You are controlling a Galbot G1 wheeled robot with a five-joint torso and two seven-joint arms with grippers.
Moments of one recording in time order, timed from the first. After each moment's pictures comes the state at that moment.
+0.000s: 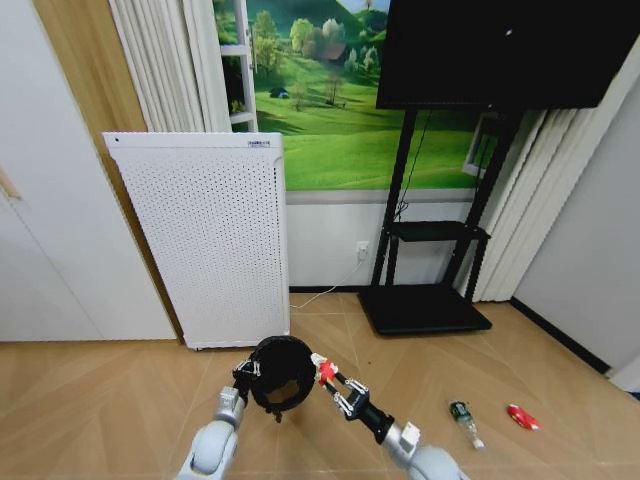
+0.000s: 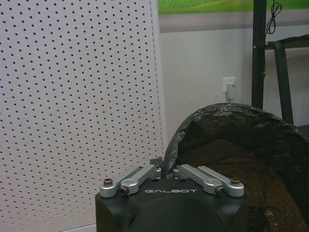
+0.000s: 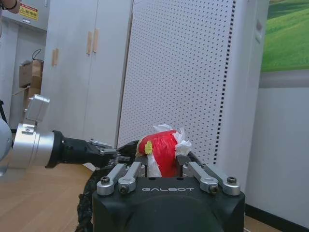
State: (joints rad) left arm 1.24 -1.37 -0.35 -1.61 -0.09 -0.03 0.01; right arm -1.25 1.01 0.02 1.71 0.32 0.39 -0.26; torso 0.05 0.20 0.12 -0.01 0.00
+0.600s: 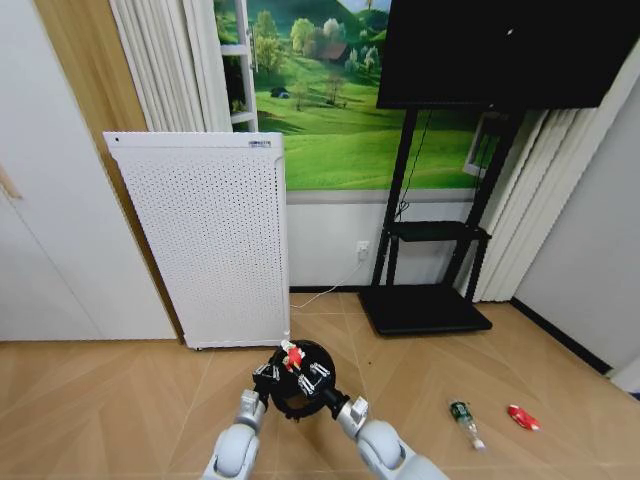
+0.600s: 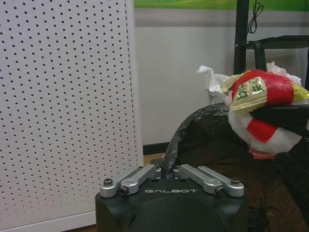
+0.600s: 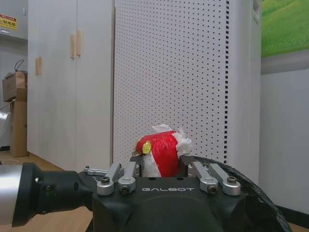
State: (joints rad) left arm 1.25 -1.43 -0.30 -1.60 -0.05 -0.03 0.01; right arm -1.09 1.13 -0.10 1.59 0.37 0.32 -0.18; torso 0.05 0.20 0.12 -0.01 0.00
